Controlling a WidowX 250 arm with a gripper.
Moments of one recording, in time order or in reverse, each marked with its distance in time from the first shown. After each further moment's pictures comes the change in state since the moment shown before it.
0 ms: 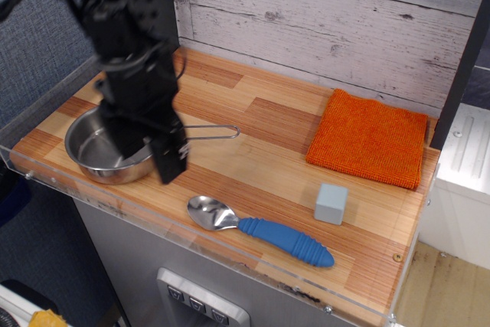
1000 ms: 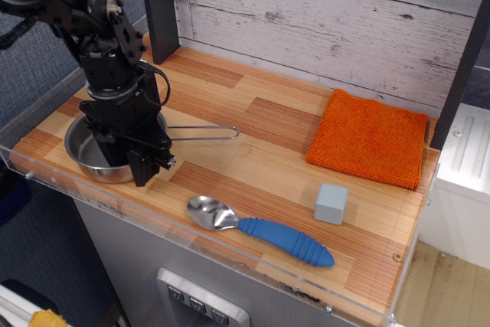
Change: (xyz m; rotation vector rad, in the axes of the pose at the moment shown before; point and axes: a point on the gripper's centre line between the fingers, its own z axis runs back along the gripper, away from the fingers) arm 0.003 0.029 -0.034 0.078 -0.006 0.098
